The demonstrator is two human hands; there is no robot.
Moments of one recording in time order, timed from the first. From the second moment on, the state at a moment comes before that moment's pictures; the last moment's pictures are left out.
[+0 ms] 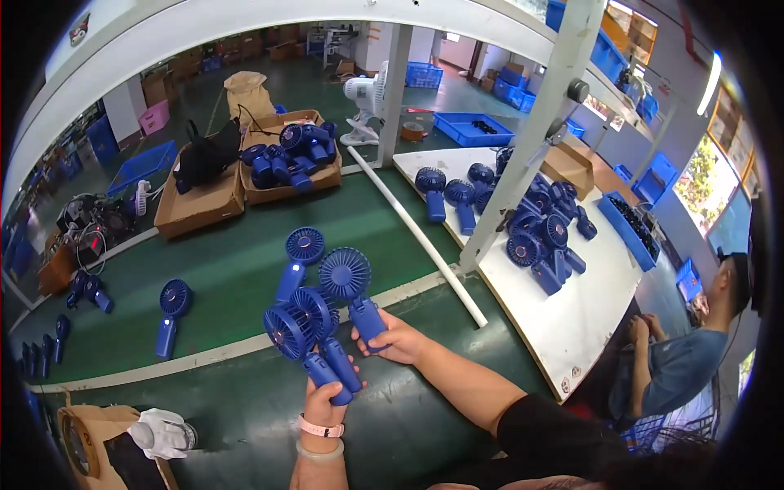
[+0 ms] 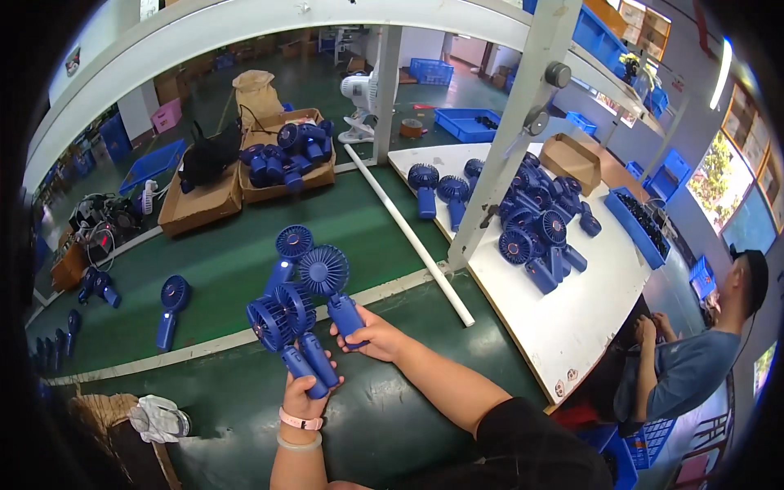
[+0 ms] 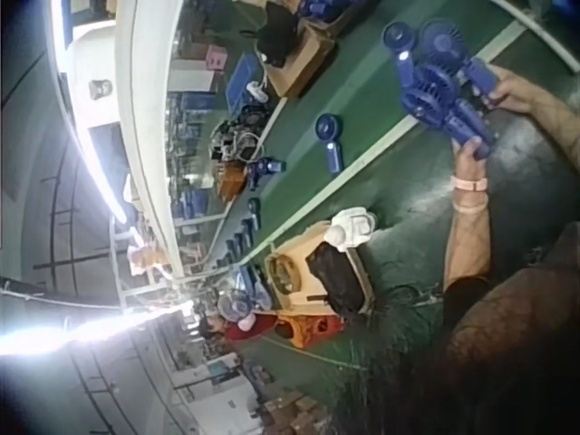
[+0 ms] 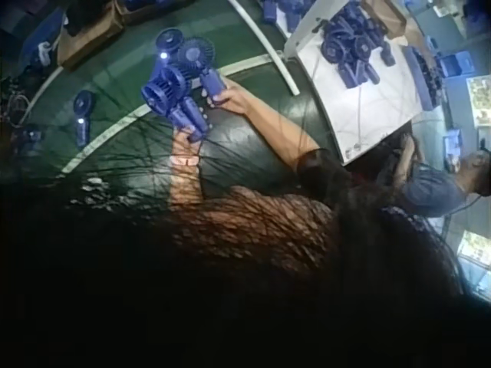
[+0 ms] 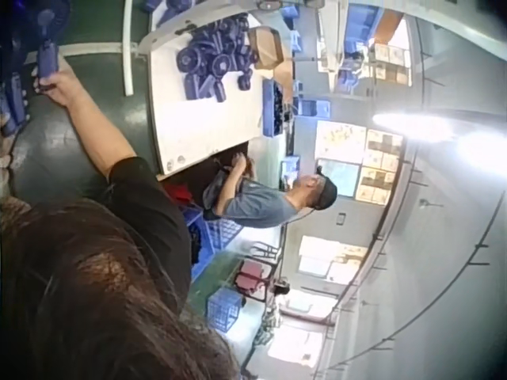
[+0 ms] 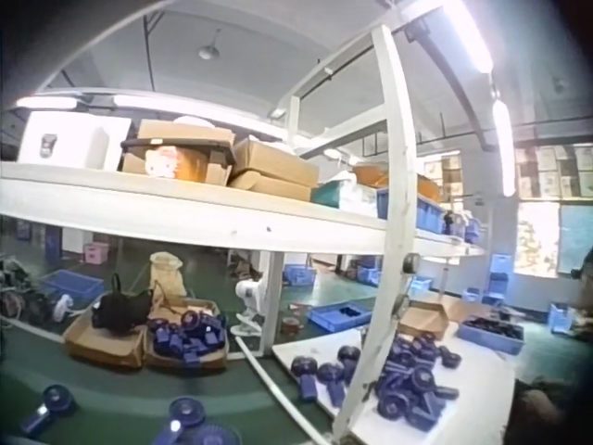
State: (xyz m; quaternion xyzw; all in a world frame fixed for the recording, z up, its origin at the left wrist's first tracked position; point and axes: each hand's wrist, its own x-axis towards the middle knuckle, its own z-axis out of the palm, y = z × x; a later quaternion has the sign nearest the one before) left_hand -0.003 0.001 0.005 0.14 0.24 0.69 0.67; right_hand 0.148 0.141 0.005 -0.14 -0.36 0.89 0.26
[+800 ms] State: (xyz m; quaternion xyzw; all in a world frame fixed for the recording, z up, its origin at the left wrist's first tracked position) left_hand -0.007 -0.001 0.000 0.11 0.12 0.72 0.68; right_hand 0.149 0.138 0.005 -0.07 -0.28 0.93 0.24
